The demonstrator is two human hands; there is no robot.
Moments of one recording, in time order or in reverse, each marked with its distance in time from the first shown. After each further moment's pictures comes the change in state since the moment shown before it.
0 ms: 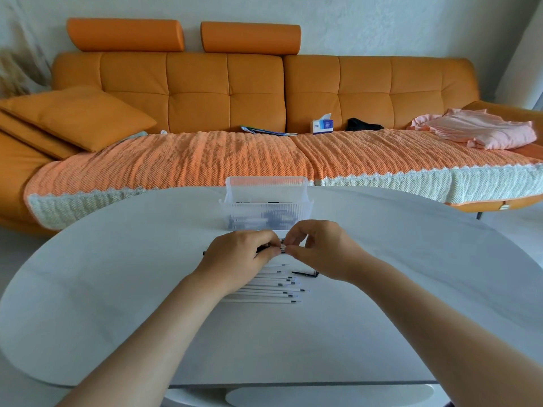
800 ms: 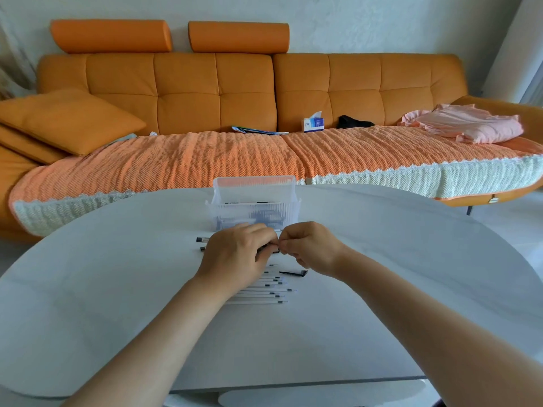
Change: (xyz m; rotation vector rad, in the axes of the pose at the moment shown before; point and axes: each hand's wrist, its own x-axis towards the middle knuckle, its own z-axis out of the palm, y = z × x) left_hand 0.008 0.015 0.014 0.184 0.273 0.261; right_hand 0.001 -0.003 -0.004 0.386 -0.126 0.250
